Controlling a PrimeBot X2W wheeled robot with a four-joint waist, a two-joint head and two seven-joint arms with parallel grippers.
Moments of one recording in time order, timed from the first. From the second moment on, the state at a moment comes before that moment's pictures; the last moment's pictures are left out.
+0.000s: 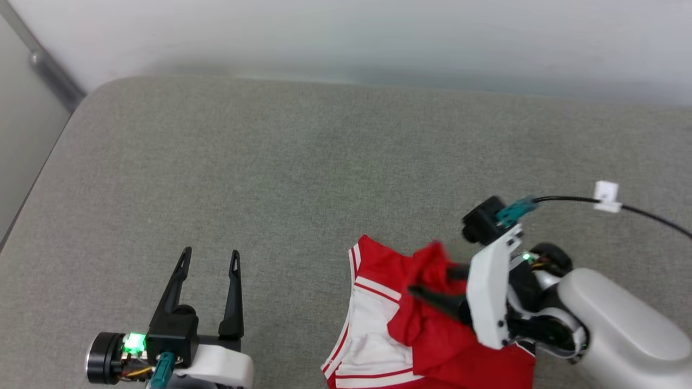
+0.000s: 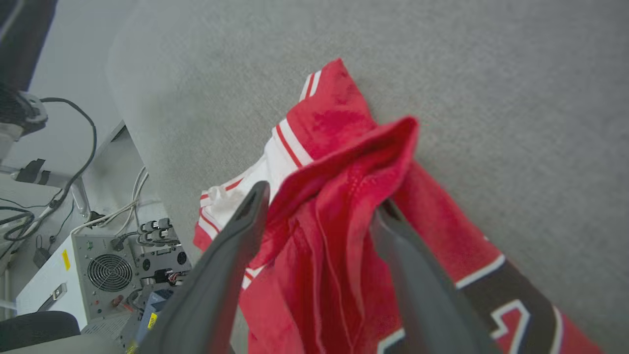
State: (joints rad) left arm 0.00 0.12 -0.12 0.02 -0.02 0.10 -0.26; right arm -0.57 -0.42 0.81 0.25 0.98 0.13 0.59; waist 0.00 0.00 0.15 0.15
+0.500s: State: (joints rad) left arm 0.08 0.12 -0.08 0.01 -0.02 0.09 -0.26; right arm -0.37 -0.46 0.34 0.20 0.61 0.13 -0.07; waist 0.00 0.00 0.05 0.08
